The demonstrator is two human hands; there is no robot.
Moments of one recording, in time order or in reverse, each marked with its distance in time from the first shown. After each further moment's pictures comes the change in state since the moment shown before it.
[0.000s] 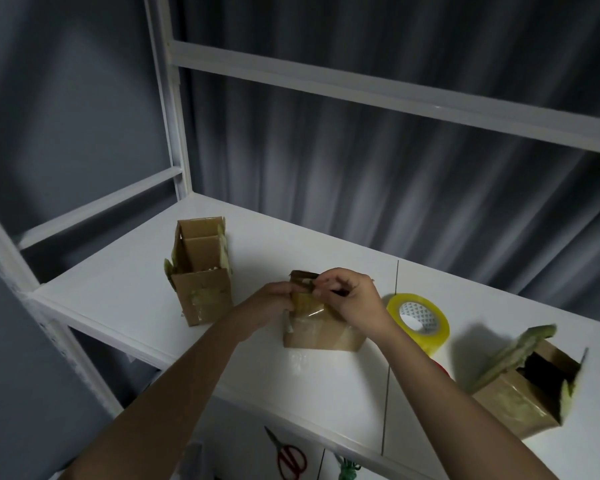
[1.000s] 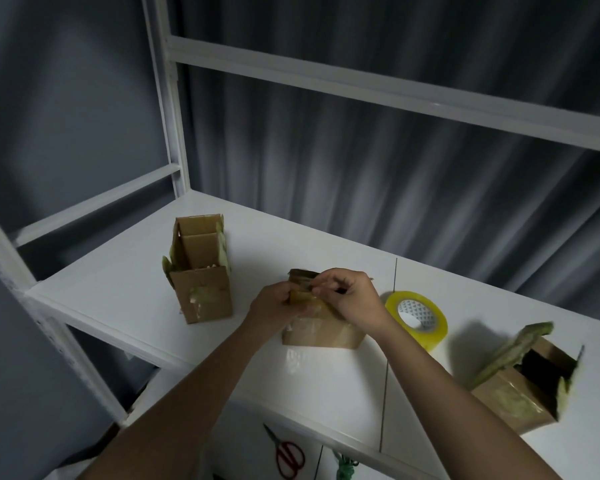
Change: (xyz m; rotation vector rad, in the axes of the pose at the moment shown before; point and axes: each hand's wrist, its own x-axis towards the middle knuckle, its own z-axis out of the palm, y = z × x) left_hand 0.007 -0.021 0.018 0.175 0.243 0.076; right_hand 0.001 0.000 -0.002 -0.115 -0.026 0.010
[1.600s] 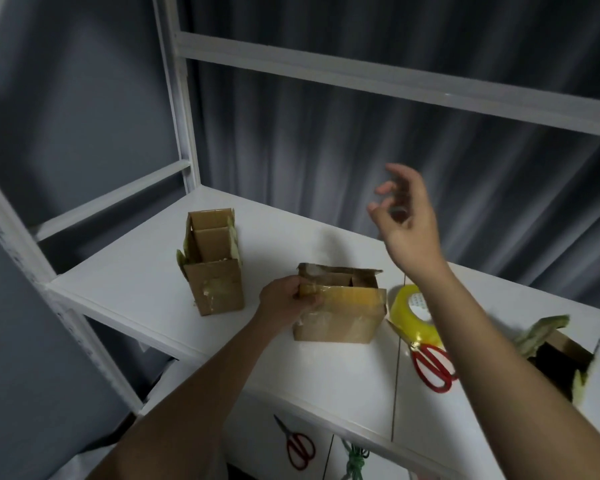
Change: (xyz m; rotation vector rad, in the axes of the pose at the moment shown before) left_hand -0.001 -0.002 0.003 0.108 0.030 -0.010; right_hand 0.015 -0.078 -0.061 0.107 0.396 -0.195
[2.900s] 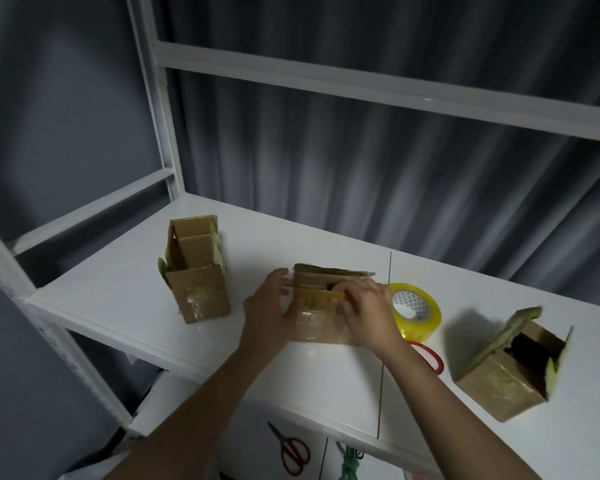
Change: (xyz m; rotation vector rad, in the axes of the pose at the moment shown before) left_hand -0.027 0.005 0.013 0.199 0.318 0.238; right_hand -0.085 0.086 0.012 -0.617 -0.264 -0.002
